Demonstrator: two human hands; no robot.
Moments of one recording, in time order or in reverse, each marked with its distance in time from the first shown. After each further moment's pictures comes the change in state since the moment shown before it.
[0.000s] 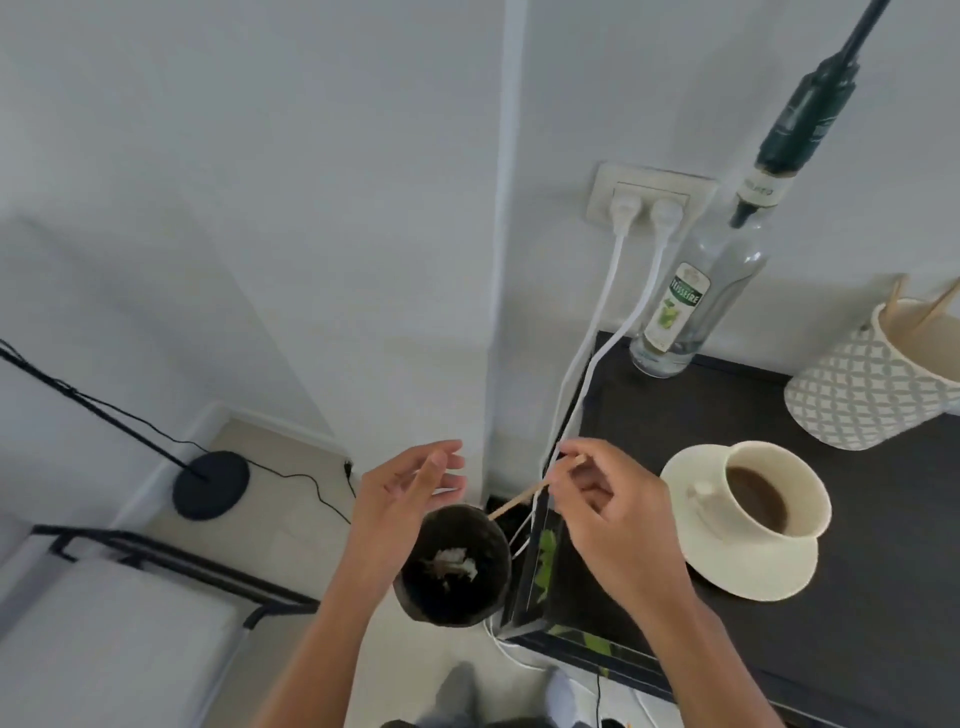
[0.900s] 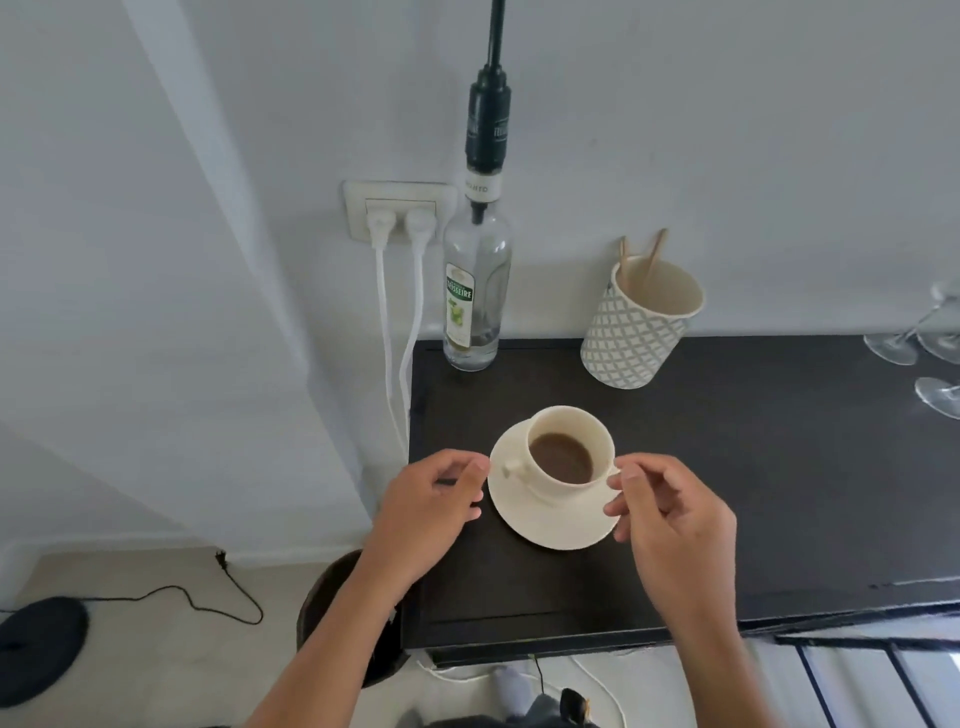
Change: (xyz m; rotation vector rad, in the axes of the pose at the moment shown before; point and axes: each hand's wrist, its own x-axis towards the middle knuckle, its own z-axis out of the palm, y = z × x) left_hand 0.002 0.007 0.157 0.489 -0.431 -0.046; right_hand -0.053 0.045 -0.130 0.044 0.580 0.287
